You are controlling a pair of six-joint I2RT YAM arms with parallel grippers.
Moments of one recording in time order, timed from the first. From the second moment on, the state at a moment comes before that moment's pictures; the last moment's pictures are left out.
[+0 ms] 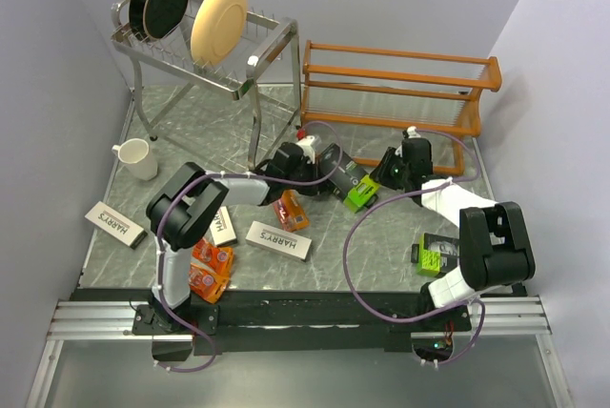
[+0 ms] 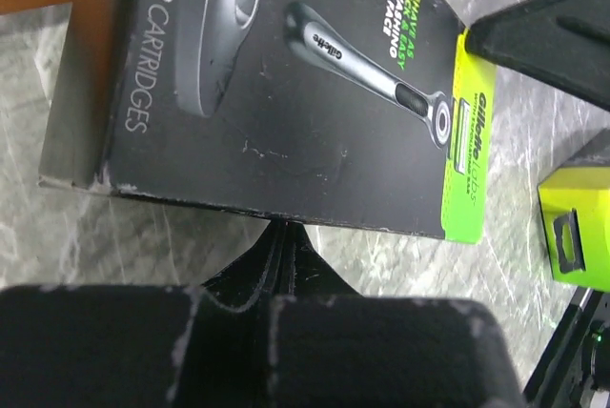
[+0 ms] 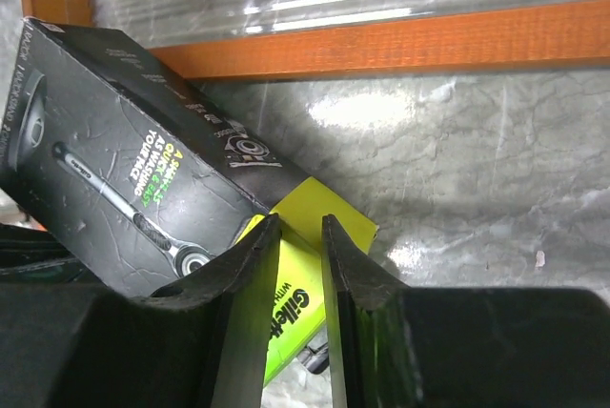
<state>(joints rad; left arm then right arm) -0.69 1.98 1.10 0.34 0.29 -0.55 0.15 1.51 0.75 0.04 -0.17 0.52</state>
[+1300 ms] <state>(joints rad) -0.62 1.57 1.07 0.16 0.25 -0.42 0.40 1.36 0.93 -0.30 -0.42 -0.12</state>
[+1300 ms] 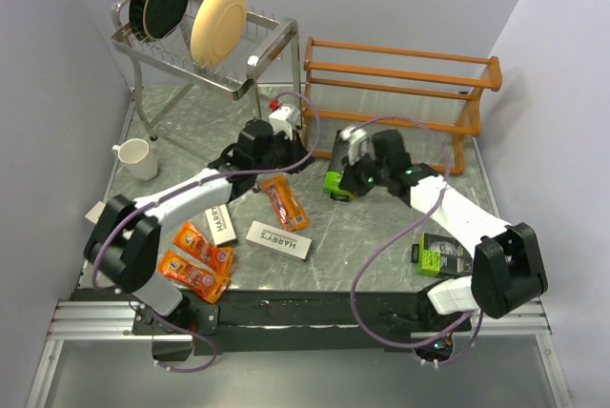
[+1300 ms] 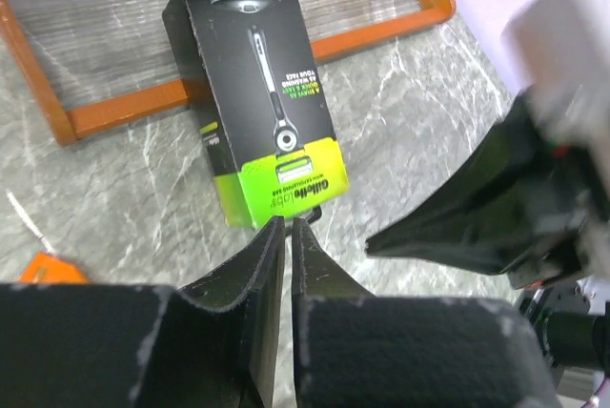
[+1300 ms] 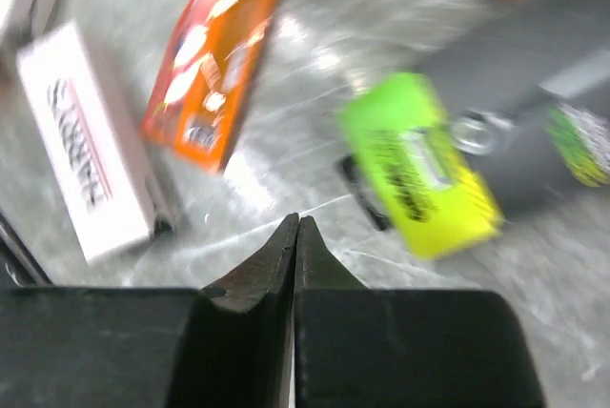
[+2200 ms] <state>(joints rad) -0.60 1.39 0.86 0.13 0.21 -0.32 0.51 1.62 0.95 -0.23 -0.07 -0.66</state>
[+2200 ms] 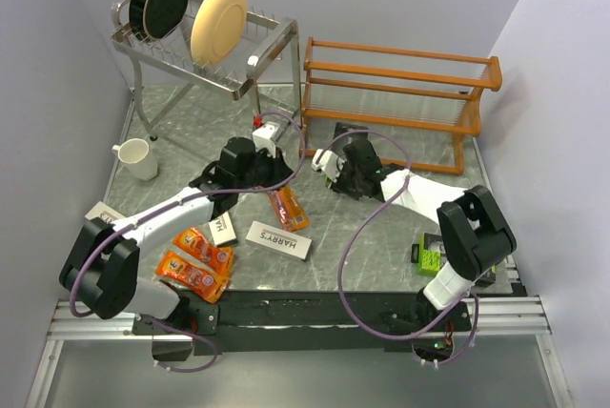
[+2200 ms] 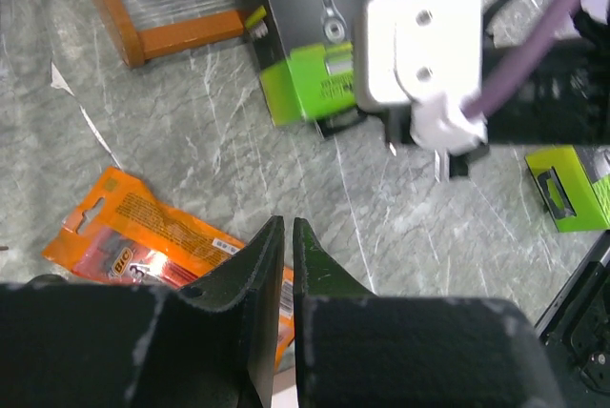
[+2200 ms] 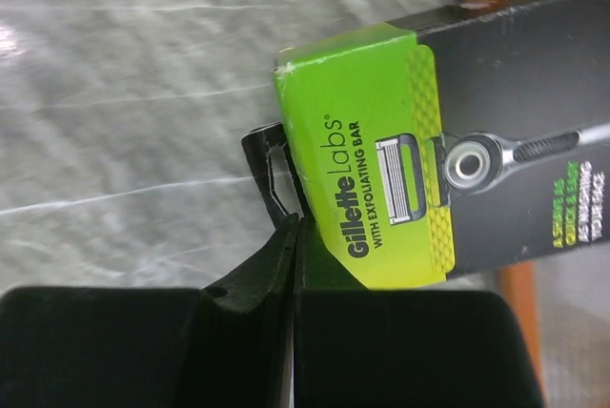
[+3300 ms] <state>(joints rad) -0.59 1.36 0.83 0.15 0.21 -0.31 0.47 1.79 1.11 -0.05 0.09 -0.71</state>
